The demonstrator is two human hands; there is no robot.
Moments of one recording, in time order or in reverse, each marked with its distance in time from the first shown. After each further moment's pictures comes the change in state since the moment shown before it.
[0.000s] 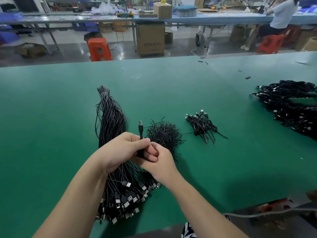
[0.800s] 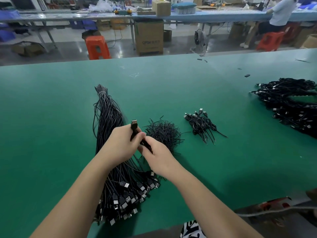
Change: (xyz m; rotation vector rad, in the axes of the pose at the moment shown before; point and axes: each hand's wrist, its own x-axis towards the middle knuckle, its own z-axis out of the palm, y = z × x) left_hand 0.035 -0.017 -0.009 0.844 0.515 0.304; right_hand 0.013 -0.028 -0.011 -0.475 -0.134 0.014
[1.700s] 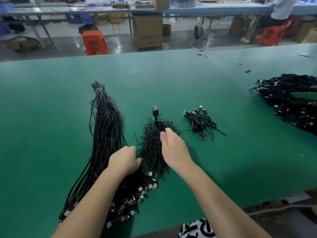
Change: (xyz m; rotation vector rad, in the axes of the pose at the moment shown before) left_hand 0.001 -0.050 0.079 0.479 -0.384 -0.274; right_hand 0.014 0.039 -0.025 -0.246 0.298 0.063
